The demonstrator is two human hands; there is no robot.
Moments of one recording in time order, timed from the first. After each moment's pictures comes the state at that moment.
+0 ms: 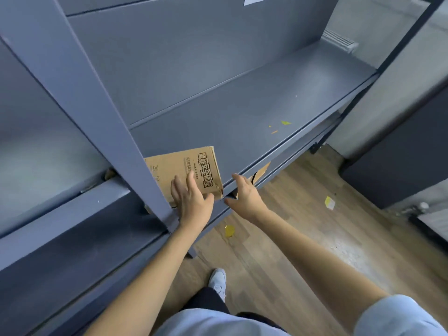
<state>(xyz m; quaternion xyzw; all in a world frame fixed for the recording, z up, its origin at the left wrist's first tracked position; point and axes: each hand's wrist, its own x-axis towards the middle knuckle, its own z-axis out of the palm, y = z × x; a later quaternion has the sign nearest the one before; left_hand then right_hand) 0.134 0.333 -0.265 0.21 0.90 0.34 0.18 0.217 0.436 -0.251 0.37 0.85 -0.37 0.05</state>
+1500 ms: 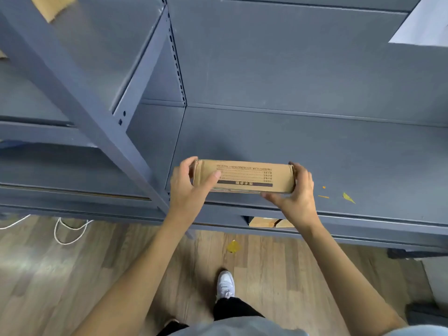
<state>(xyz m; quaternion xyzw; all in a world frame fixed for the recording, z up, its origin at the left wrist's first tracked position) 0.170 0.411 -0.205 -0.10 0.82 0.56 0.01 0.189 0.630 -0.230 0.12 0.87 -0.48 -0.05</state>
